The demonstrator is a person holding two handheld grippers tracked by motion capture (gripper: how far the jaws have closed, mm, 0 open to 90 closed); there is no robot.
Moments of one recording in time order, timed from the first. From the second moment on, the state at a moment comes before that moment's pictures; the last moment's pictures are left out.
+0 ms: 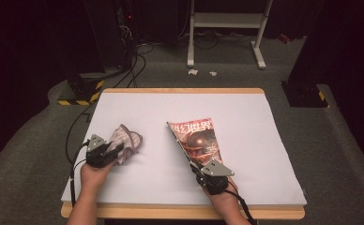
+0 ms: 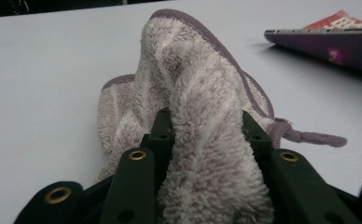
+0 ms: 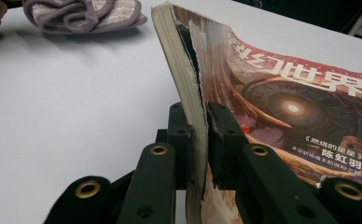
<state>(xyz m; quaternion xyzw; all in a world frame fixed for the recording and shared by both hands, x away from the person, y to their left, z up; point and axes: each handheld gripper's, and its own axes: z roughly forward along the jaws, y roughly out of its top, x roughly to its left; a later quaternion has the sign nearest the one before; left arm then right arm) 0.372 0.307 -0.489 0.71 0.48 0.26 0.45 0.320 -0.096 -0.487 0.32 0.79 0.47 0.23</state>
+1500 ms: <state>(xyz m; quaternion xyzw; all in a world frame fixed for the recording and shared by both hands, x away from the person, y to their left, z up) 0.336 0.231 -0.449 0.72 0.37 0.24 0.54 0.312 -0.077 -0.487 0.29 0.81 0.48 0.19</state>
